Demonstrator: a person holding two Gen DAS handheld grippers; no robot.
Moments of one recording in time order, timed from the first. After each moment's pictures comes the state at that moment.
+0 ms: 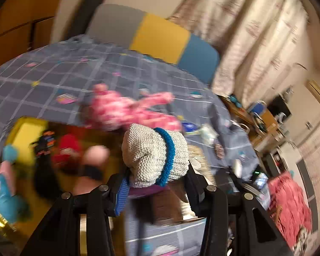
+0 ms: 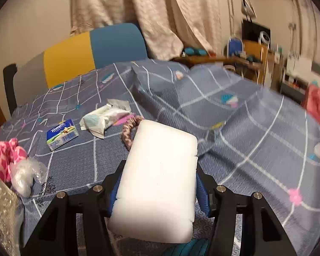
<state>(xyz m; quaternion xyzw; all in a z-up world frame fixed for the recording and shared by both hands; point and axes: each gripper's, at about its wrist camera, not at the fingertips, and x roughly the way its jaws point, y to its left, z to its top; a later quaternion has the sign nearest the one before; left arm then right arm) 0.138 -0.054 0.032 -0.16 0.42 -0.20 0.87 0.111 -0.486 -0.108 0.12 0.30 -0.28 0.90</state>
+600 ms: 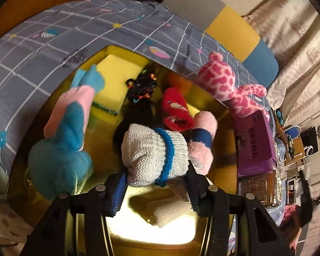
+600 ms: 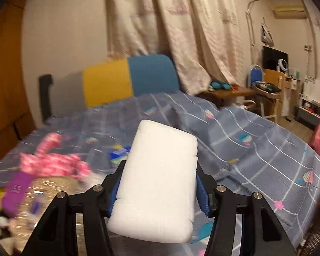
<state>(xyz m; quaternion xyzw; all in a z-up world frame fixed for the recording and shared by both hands) 0.135 0.070 -0.081 -0.23 0.50 -0.07 0.83 0.064 -0.392 -0.001 0.10 0.21 -0.19 0.95</state>
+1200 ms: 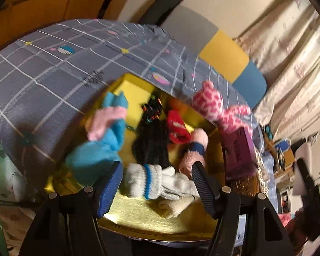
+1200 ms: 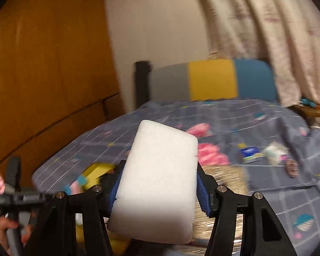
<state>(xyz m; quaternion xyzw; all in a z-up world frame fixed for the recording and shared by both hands) 0.090 0.122 -0.047 -0.26 0.43 -0.07 0.86 0.069 -0.186 0.034 0.06 0.23 0.11 0.96</state>
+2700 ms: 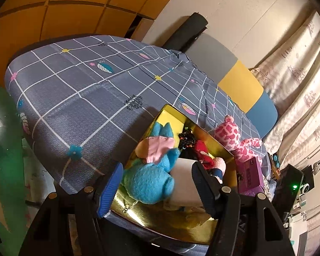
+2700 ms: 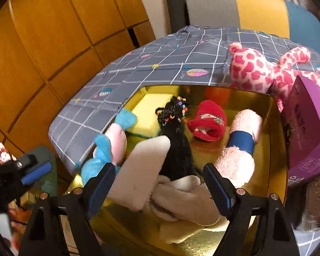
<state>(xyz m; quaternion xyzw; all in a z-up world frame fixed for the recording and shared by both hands) 0.062 0.183 -0.039 -0.29 0.38 0.00 0.88 0.147 -0.015 -0.075 0.06 0.45 0.20 0.87</state>
